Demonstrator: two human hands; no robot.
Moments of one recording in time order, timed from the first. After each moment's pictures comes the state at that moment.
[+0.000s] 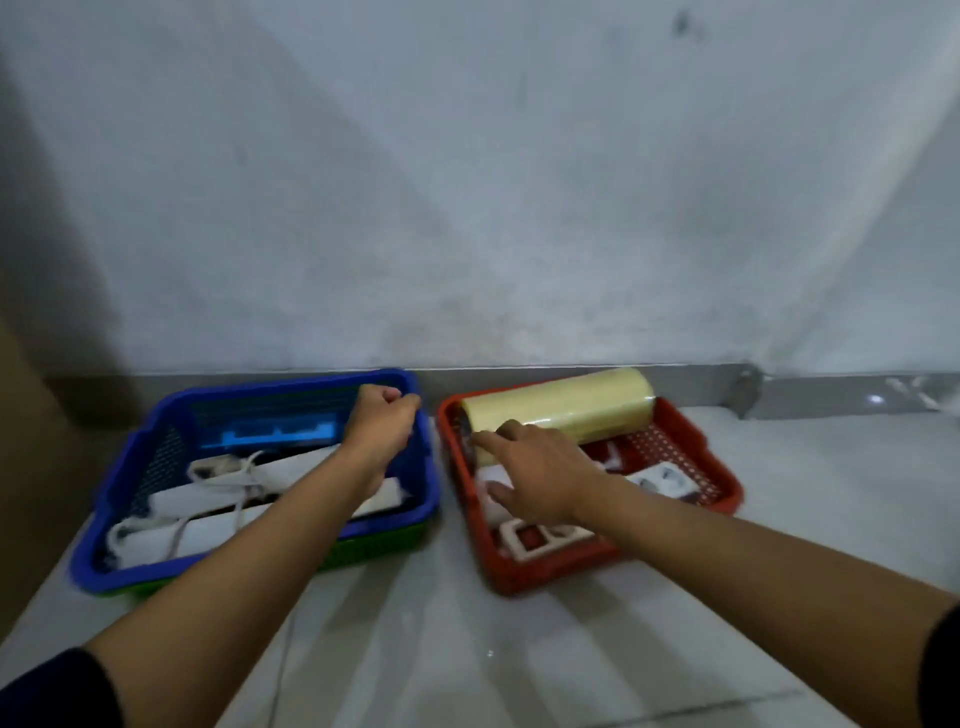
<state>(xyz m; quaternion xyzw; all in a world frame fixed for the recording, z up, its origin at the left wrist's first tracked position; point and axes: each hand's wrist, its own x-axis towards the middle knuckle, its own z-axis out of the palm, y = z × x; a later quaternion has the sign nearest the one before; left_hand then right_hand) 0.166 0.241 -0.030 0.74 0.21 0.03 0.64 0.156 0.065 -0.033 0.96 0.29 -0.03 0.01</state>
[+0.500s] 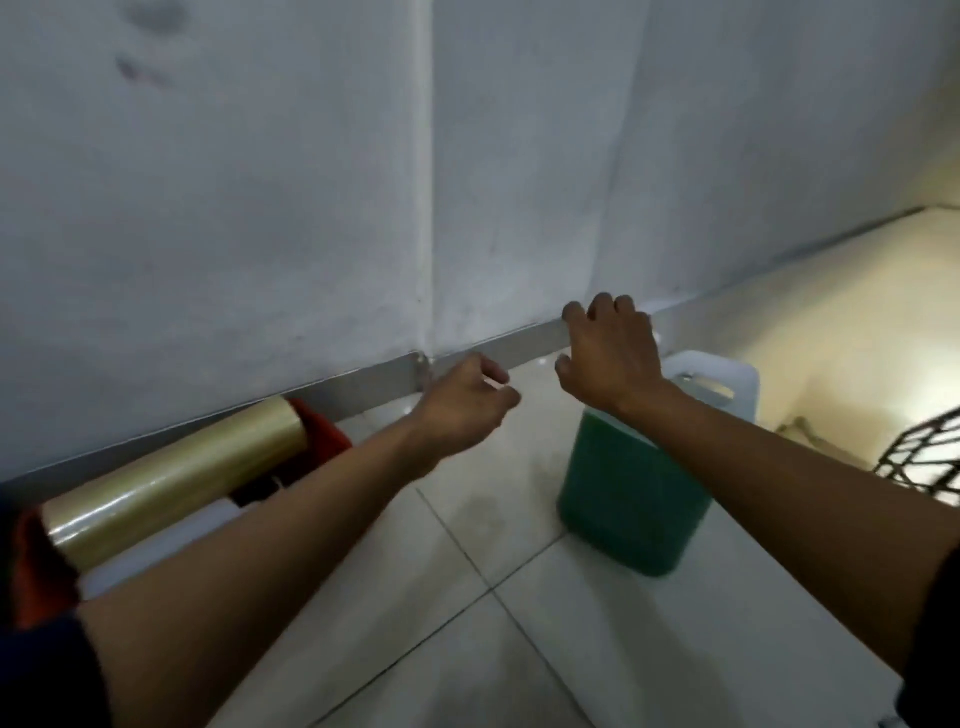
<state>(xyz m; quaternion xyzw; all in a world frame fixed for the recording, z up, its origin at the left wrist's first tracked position) 0.085 -0.189 0.087 0.82 -0.20 -0.18 0.50 0.073 -0.365 0.085 0.96 -0.16 0.22 0.08</state>
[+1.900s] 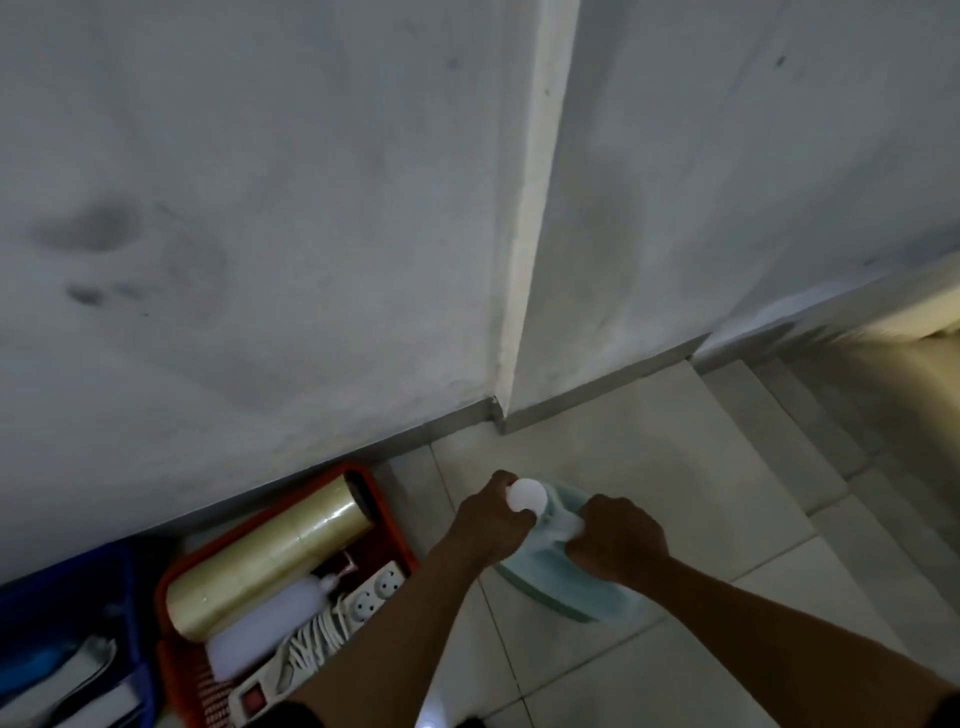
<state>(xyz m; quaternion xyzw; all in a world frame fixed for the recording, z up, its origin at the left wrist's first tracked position) 0.311 -0.240 0.146 0.85 0.01 -0.39 0.36 0.269 -0.387 0.147 0.93 -0.17 -0.31 -0.14</state>
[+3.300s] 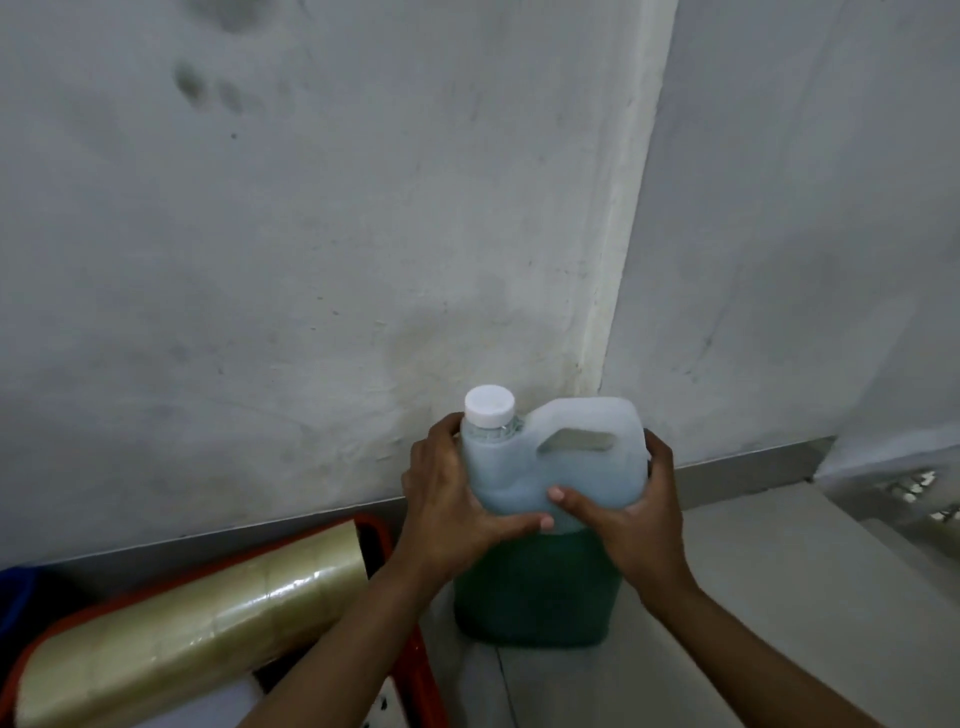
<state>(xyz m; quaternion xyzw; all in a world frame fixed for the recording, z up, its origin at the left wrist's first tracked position) 0.350 -0.160 -0.020 0.87 -0.13 0.14 0.46 0.330 -0.343 -0.023 0.77 -0.01 0.24 -0.59</state>
